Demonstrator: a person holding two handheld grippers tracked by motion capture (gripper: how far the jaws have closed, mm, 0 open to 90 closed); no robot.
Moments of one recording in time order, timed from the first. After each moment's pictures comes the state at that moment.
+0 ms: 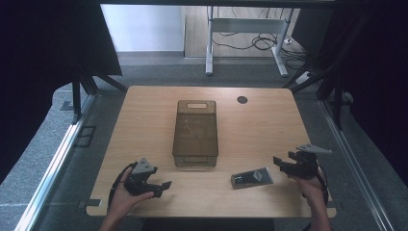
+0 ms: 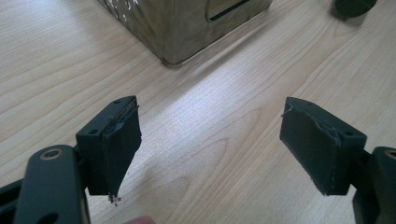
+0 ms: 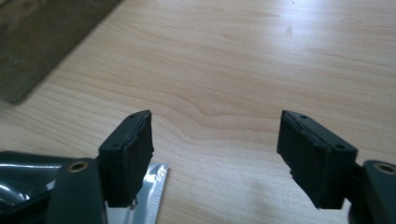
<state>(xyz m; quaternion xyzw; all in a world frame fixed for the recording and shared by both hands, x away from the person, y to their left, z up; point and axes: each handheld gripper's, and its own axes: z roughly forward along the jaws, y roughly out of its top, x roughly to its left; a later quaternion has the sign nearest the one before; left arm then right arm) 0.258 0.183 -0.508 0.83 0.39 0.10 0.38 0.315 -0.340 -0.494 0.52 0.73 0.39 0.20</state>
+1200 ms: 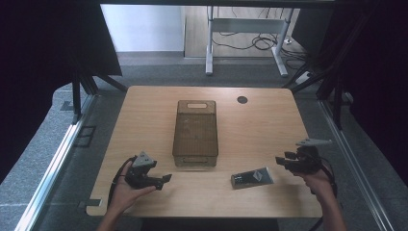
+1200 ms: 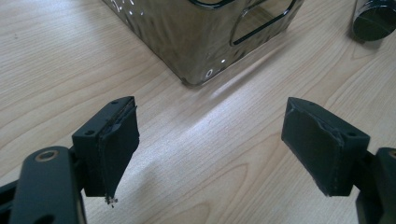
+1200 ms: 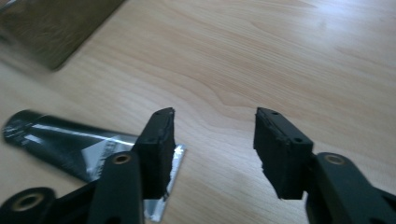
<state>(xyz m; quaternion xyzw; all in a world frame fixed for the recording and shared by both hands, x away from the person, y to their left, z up) 0.275 0.185 -0.504 0.82 0.40 0.11 0.39 0.324 -0.343 -0.467 0.48 0.79 0.35 0.13</state>
